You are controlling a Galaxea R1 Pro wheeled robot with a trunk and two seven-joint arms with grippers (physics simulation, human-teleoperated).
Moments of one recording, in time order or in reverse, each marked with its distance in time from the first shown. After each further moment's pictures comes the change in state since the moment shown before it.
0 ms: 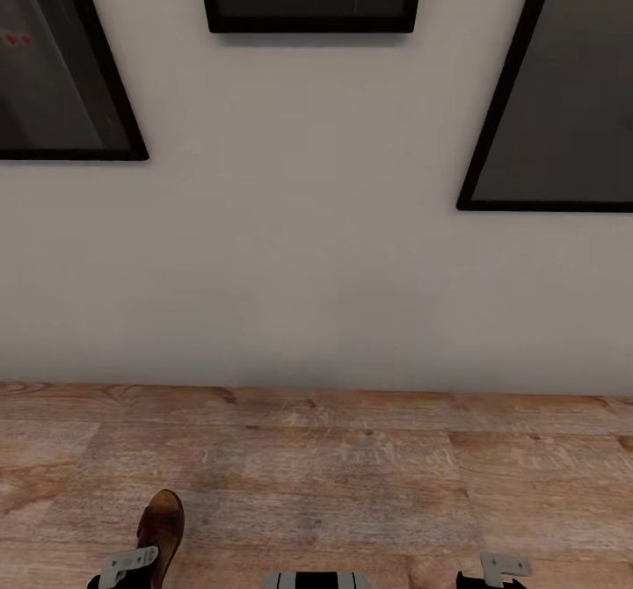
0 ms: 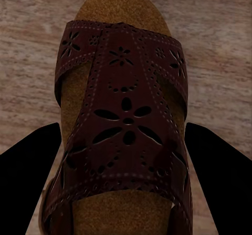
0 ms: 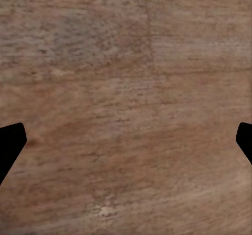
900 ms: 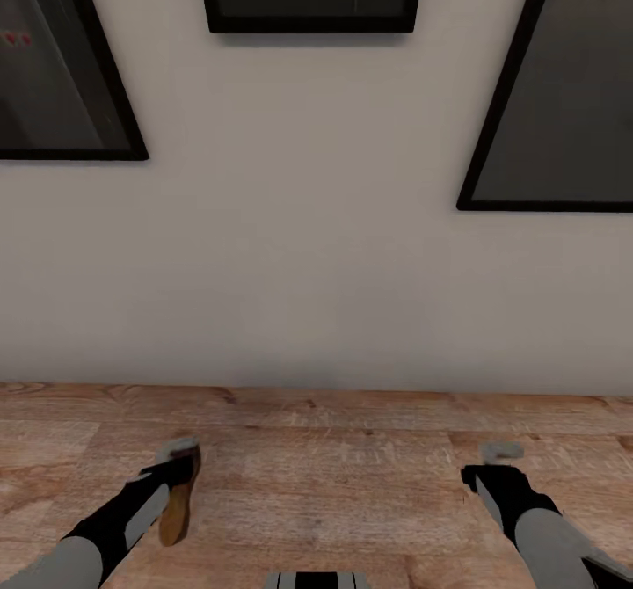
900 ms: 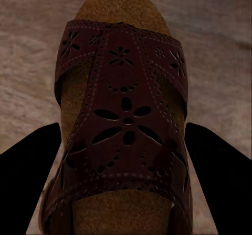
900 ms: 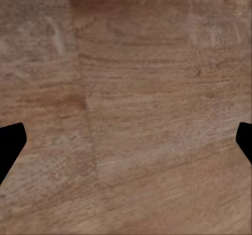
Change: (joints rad) left arm -0.355 -0.081 0.001 -0.067 0.009 0.573 0.370; right arm -0.325 -0.069 0.026 -0.067 0.010 0.441 -0.001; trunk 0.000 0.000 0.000
